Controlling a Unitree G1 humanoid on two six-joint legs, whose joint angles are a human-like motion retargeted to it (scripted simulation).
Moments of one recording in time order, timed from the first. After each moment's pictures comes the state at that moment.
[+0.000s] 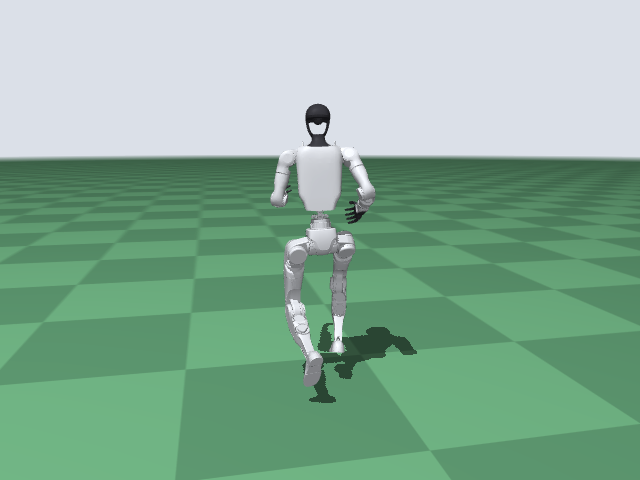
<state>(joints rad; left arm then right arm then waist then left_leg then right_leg) 0.03 0.24 -0.11 -0.10 -0.59 -0.29 0.03 0.49 -0.38 0.15 -0.12 0.22 -0.15 0.03 -0.15 0.04 0.03 -0.25 0.09 0.10 1.35 -0.13 -0.04 -0.75 -0.08 -0.21 1.36 -0.29 -0.01</state>
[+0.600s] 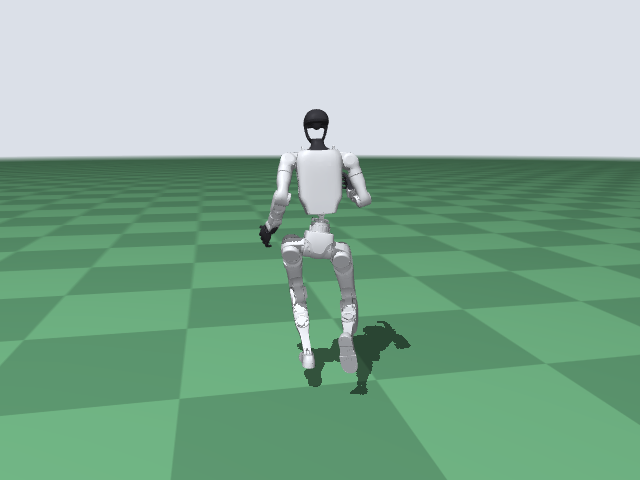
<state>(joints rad) 0.54 0.24 -0.01 0.17 -0.61 -0.22 0.09 0.06 -0.31 0.03 -0.34 0.10 -0.21 -0.13 0.00 -0.18 0.06 -0.67 -0.21 0.20 1.20 -0.59 0.21 -0.49 -0.37 -0.06 1.76 -0.10 0.06</state>
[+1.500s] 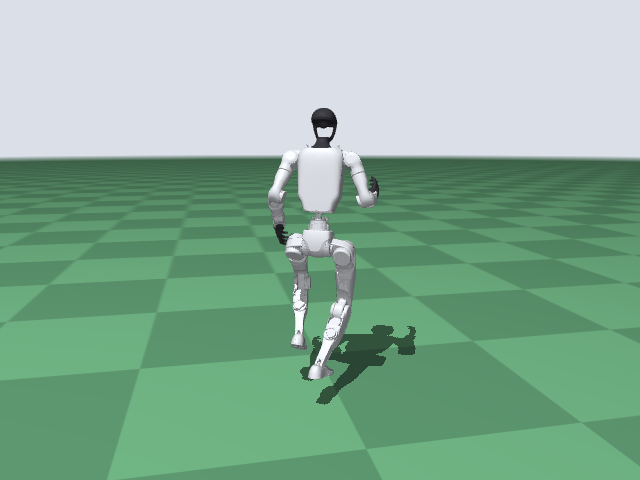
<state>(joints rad) 0.38 0.27 -0.09 0.28 -0.51 -0.18 0.07 0.11 -0.37 -0.05 -0.28 0.33 -0.25 -0.13 0.08 0.00 0.05 -0.91 0.17 0.17 1.63 -0.39 0.16 -0.39 0.03 -0.14 1.19 -0.71 -0.11</state>
